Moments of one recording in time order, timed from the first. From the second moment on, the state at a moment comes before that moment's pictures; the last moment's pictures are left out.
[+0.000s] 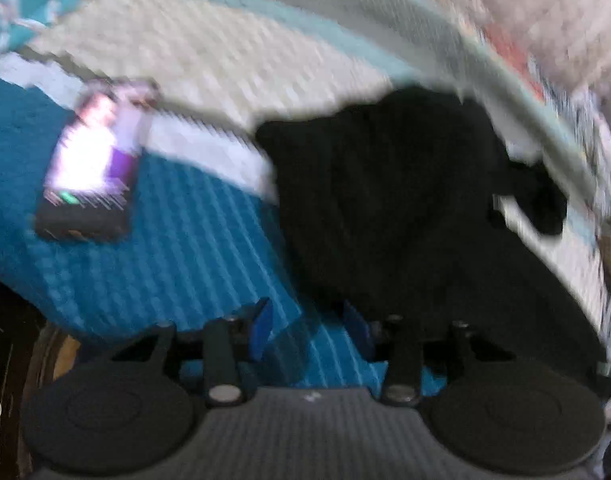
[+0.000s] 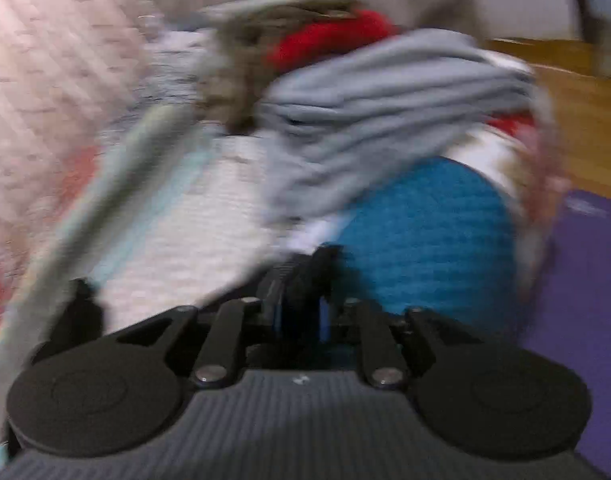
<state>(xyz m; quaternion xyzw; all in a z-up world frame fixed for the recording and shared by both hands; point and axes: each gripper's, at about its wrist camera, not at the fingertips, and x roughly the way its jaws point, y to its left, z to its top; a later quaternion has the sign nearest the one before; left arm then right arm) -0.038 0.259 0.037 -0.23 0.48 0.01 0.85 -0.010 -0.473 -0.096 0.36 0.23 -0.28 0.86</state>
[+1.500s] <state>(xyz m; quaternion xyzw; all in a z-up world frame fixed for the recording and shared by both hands) 0.164 0.246 0.062 -0.07 0.34 0.11 0.93 0.278 -0.274 -0.053 0.16 0.29 -0.01 0.94</state>
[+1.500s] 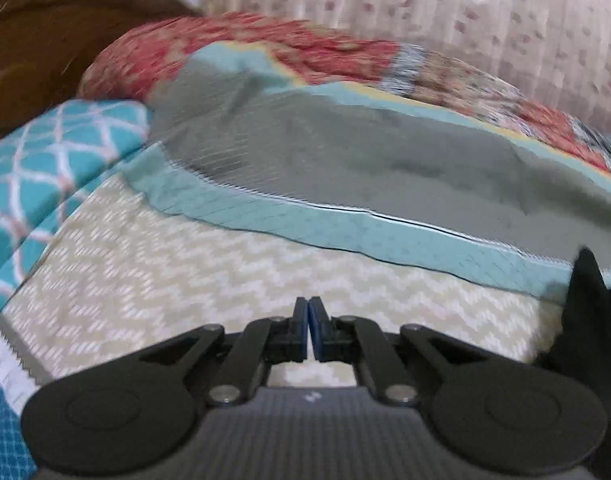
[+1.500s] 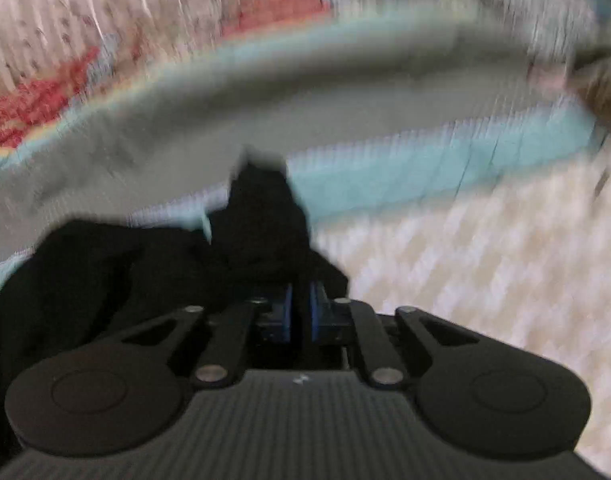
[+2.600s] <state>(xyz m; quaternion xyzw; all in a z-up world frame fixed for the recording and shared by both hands) 0.090 0.190 0.093 0.01 0.29 -0.01 0.96 0.166 -0.355 -0.003 0.27 0.21 -0.05 0.94</state>
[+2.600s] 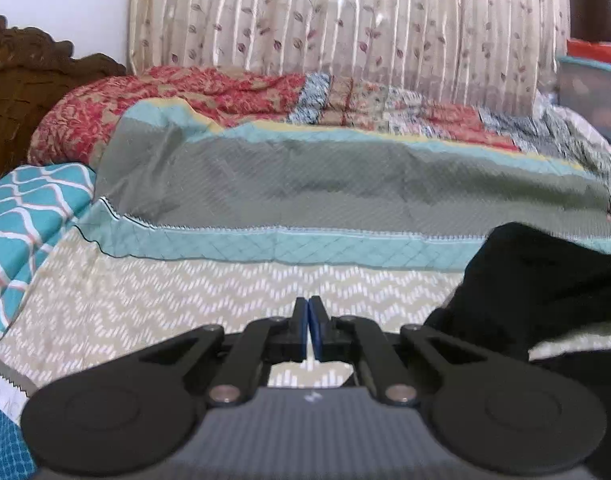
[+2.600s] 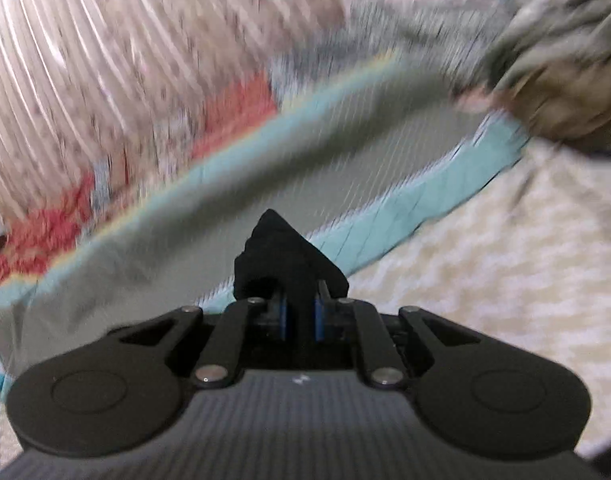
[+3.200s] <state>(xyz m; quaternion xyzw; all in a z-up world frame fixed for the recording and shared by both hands) 0.227 0.099 0.012 0.02 0.45 -0.21 0.87 0.078 -0.390 -0.012 0.26 0.23 -0.20 0.92</state>
